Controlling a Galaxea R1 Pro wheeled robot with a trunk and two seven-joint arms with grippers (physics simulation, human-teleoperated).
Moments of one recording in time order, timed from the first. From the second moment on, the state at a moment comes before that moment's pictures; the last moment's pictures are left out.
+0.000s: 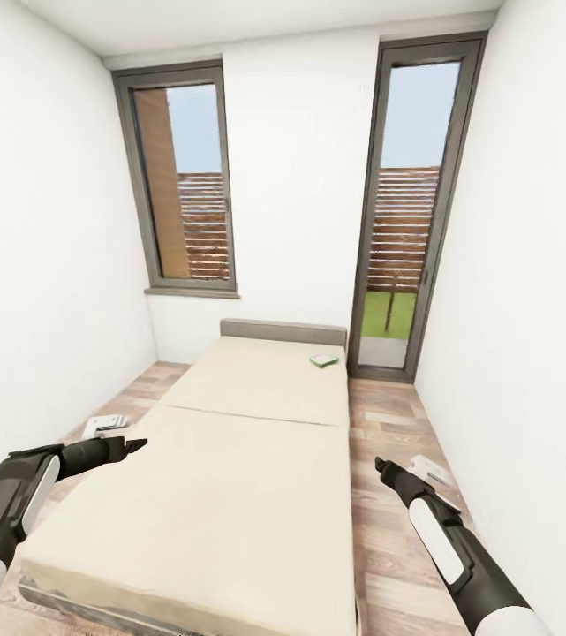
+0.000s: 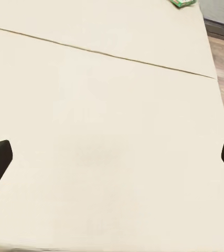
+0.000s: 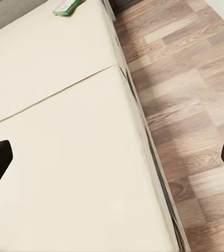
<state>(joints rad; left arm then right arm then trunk) -0.60 0.33 0.17 -0.95 0.09 0.64 -0.50 -0.46 -0.07 0.09 -0.95 -0.67 0.23 -0.31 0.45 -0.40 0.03</state>
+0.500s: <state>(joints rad) -0.60 0.32 0.17 -0.95 0.09 0.63 -0.50 -0.46 -0.07 0.10 -0.95 -0.67 0.23 -0.31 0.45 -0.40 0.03</state>
